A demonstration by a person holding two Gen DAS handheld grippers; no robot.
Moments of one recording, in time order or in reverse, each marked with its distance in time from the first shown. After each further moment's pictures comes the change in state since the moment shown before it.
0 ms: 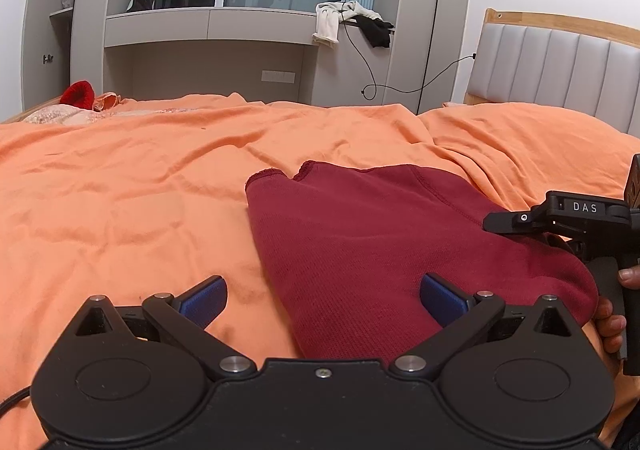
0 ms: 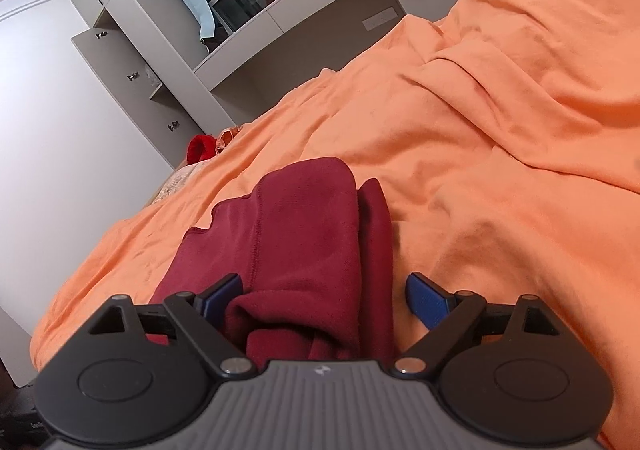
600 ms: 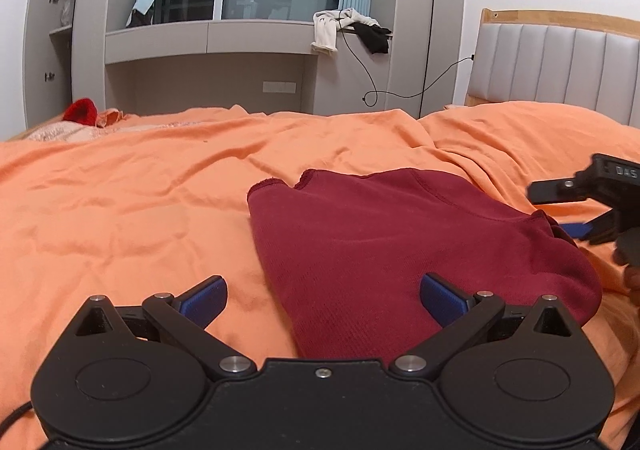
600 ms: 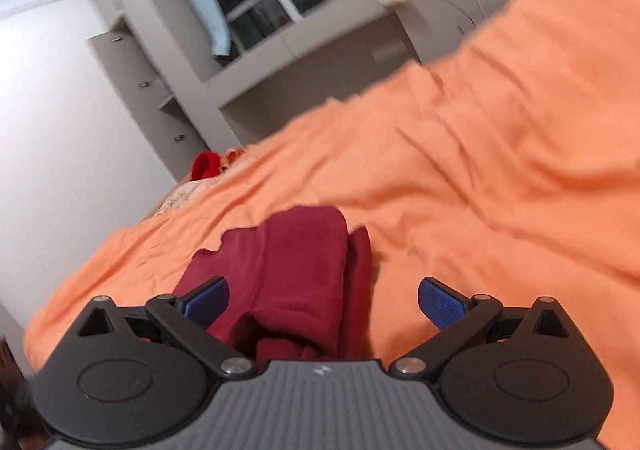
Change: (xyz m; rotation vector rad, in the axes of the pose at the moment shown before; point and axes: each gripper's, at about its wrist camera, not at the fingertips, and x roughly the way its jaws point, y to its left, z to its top) left arm -0.001 -0.004 -0.001 0.033 -0.025 0.019; right arm -0.039 -0.006 0.016 0.000 -0.041 0.036
